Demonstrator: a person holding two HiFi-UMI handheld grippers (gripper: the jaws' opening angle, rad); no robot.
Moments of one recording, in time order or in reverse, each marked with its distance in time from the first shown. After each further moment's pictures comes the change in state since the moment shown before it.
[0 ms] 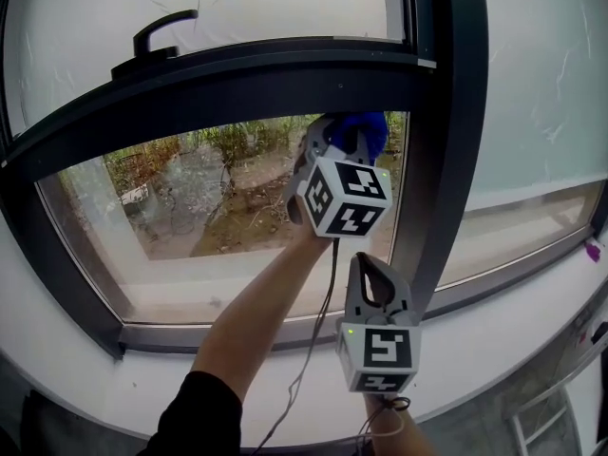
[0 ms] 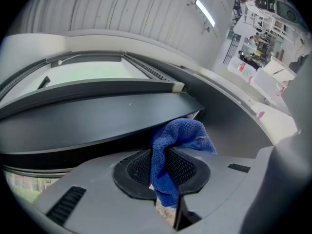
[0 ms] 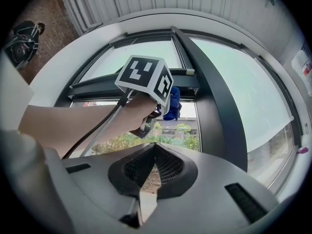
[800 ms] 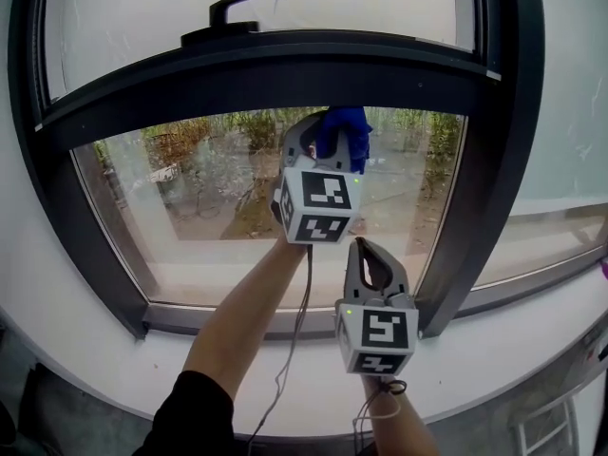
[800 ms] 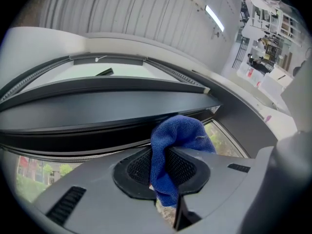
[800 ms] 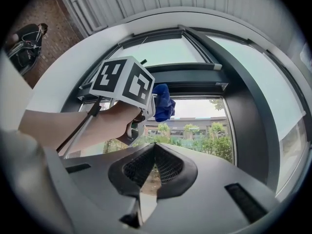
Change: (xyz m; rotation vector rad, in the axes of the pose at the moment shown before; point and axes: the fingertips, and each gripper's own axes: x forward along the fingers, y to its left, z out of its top) left arm -0.076 0.113 -0.052 -0.070 -0.035 0.088; right arm 0.031 0.093 0.007 0.027 -0.024 0.091
